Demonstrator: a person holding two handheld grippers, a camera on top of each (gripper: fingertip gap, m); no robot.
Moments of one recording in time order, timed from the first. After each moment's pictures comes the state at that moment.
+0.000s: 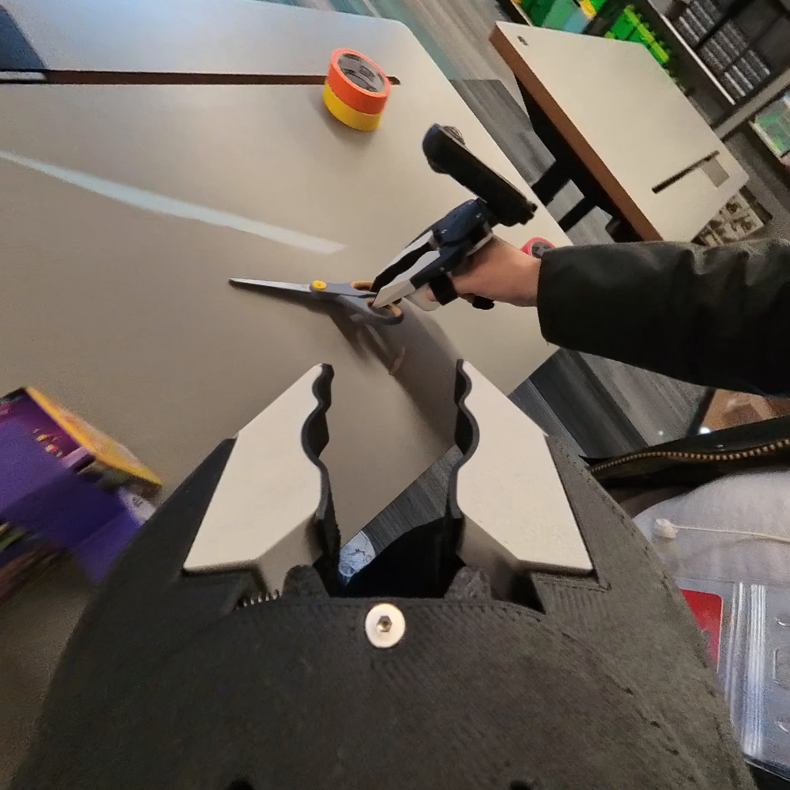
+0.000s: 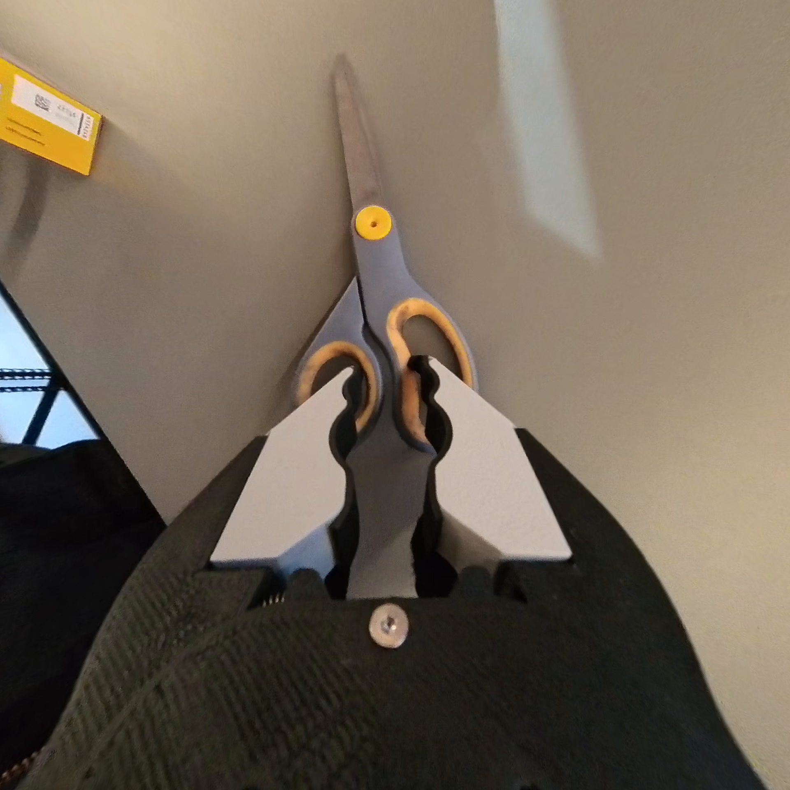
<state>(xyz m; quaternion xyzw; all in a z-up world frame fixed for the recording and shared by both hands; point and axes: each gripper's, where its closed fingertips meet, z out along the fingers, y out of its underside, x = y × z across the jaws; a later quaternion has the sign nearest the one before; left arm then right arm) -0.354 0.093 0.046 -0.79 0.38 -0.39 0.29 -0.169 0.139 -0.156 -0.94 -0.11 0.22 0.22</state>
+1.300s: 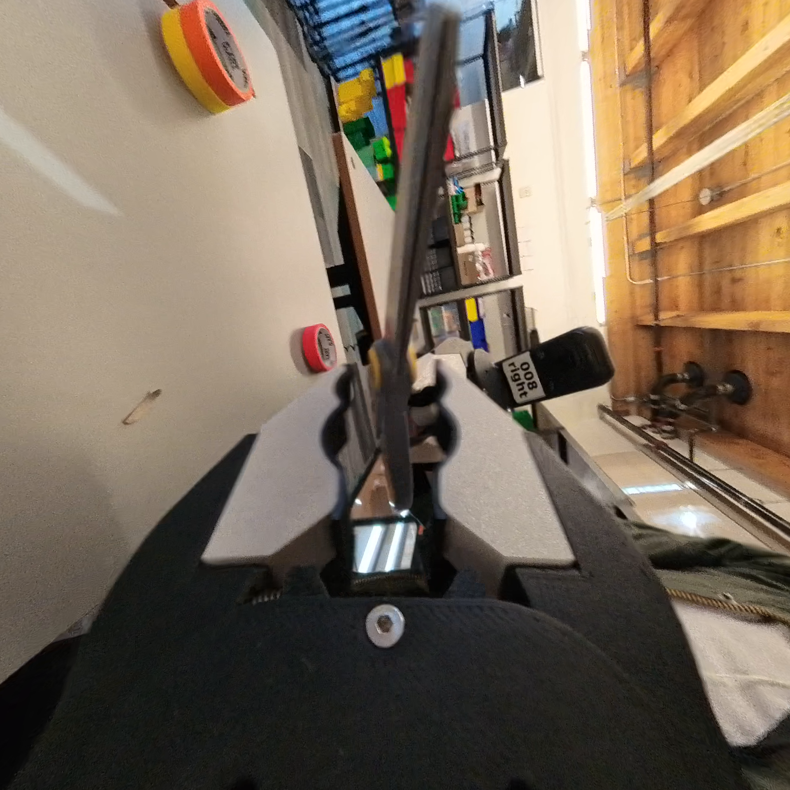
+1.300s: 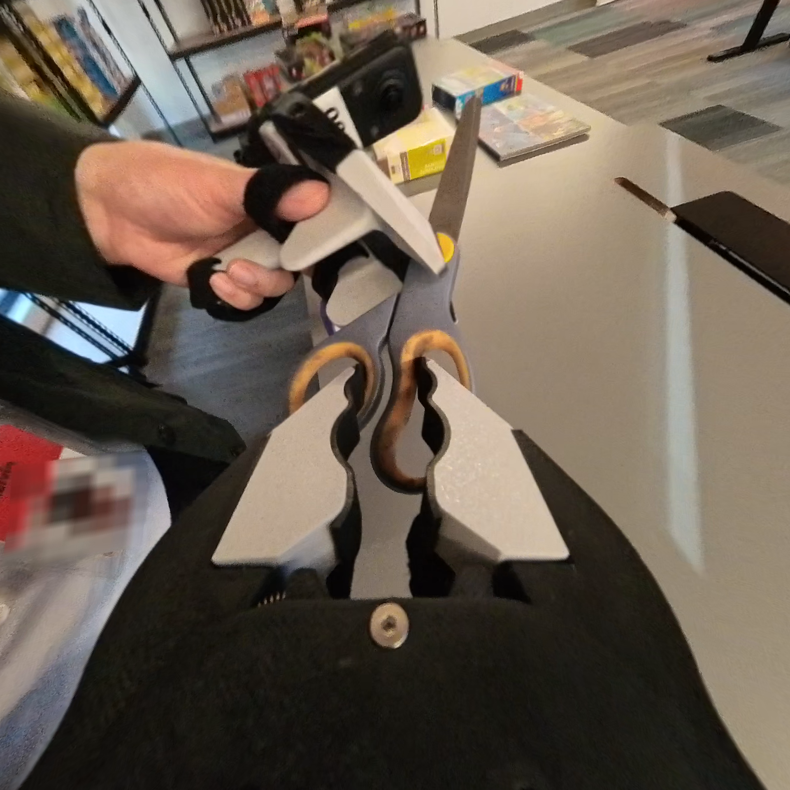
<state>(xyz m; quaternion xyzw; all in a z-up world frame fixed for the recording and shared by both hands) -0.280 0.104 0.079 -0.73 0.11 -0.67 0.07 -0.291 0.073 0.060 -0.77 -0.33 0.30 0.46</state>
